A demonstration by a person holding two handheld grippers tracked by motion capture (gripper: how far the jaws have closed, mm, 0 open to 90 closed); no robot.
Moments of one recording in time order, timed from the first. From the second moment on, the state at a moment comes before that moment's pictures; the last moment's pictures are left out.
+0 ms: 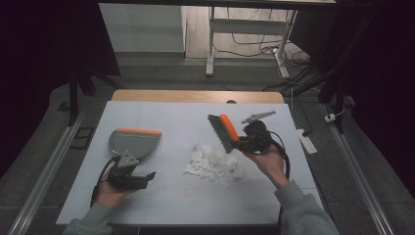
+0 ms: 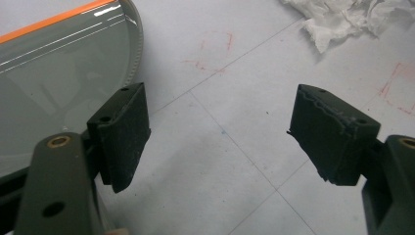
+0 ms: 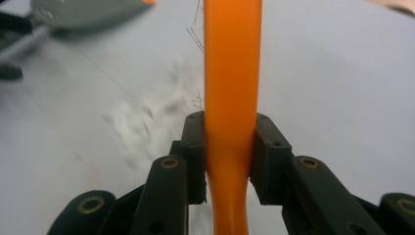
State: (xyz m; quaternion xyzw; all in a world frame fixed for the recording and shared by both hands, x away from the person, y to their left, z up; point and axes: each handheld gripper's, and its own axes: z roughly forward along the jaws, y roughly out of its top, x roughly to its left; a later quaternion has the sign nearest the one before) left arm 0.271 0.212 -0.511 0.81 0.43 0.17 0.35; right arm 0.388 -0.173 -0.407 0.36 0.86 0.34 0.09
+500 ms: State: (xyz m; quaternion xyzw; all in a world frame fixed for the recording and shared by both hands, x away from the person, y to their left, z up) left arm 0.268 0.215 -0.510 0.81 0.43 0.17 0.36; right arm 0.452 -0.068 -0.469 0.36 0.88 0.29 0.06
